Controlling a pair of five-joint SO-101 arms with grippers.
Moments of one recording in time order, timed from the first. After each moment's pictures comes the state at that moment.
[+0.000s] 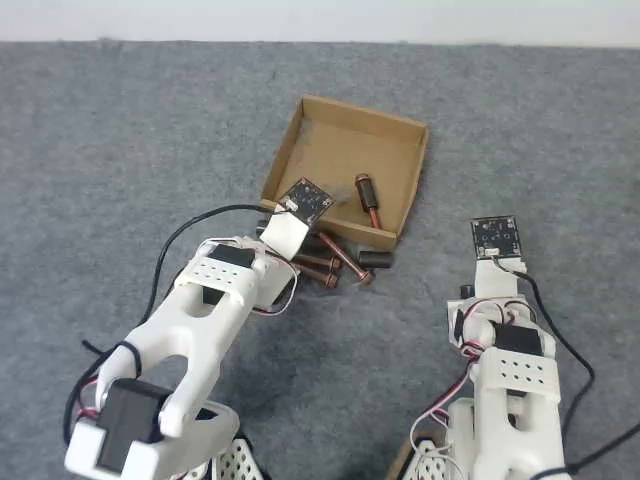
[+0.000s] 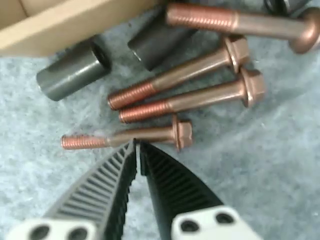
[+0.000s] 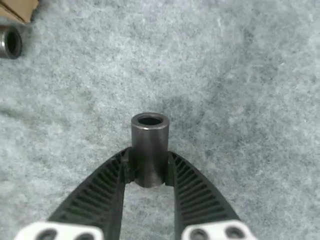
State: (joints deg) left arm 10.1 -11.6 55.0 43.5 -16.6; right arm 5.5 -53.5 79.5 45.5 12.1
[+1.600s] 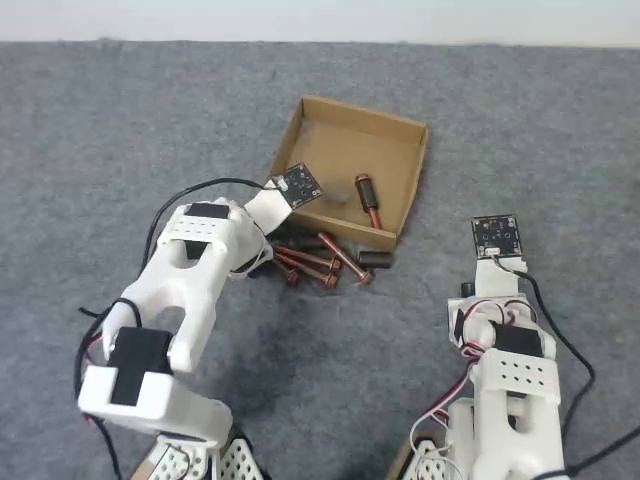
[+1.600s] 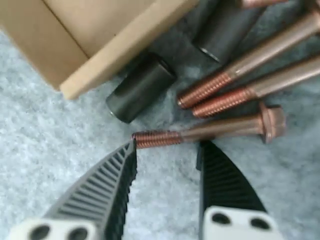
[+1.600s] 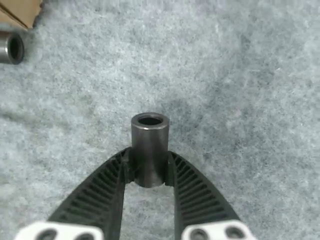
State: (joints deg) left arm 0.0 3.6 37.4 47.7 -43.5; right arm 5.5 -54.4 79.5 45.3 12.1
